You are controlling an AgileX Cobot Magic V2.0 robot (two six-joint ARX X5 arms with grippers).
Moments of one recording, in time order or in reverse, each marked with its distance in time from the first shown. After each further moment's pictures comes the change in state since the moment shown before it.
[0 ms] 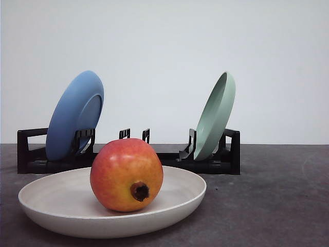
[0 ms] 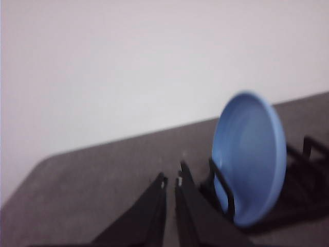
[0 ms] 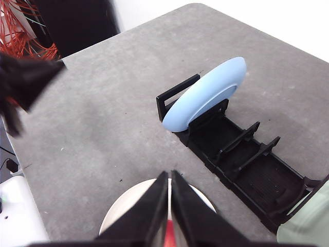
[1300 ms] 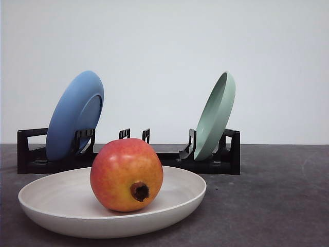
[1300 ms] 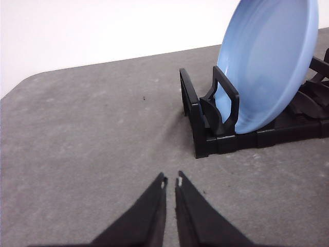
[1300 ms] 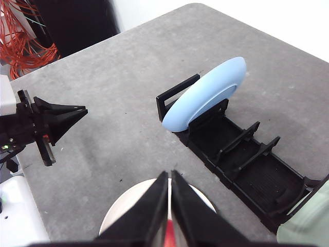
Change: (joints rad) left_arx 0.045 -0.113 -0.211 -0.091 -0.003 -0.034; right_arx 0.000 0.000 0.000 0.000 0.000 0.000
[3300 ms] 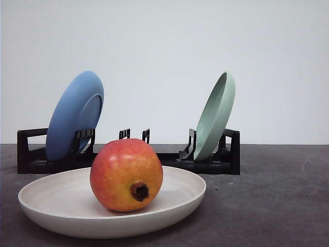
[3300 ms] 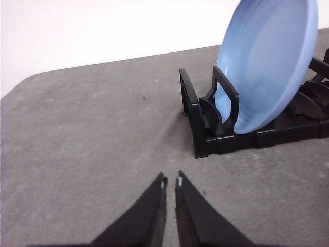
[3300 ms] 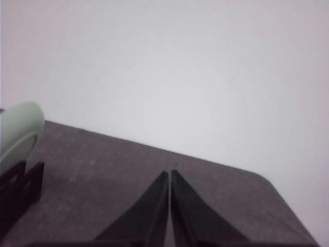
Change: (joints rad) left_arx 0.000 0.000 0.000 0.000 0.000 -0.001; right_arx -0.989 -1.040 -1.070 0.606 -0.052 -0.286
